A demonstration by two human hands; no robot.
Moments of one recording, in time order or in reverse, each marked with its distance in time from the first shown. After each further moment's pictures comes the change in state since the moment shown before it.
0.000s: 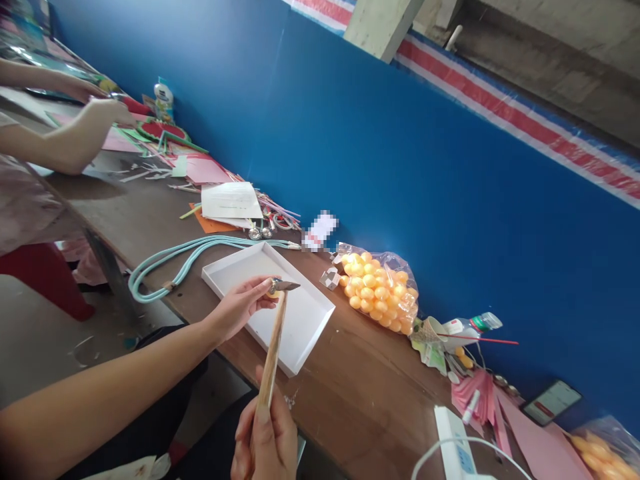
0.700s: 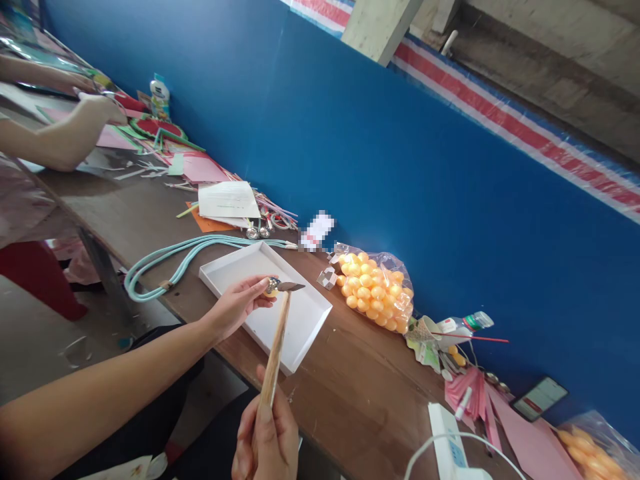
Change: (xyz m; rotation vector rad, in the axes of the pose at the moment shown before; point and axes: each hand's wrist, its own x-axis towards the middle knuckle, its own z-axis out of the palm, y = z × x) left_hand 0.001 -0.002 0.000 0.000 0.007 0.014; right_hand -0.001 -0.007 -0.001 0.042 -0.006 0.009
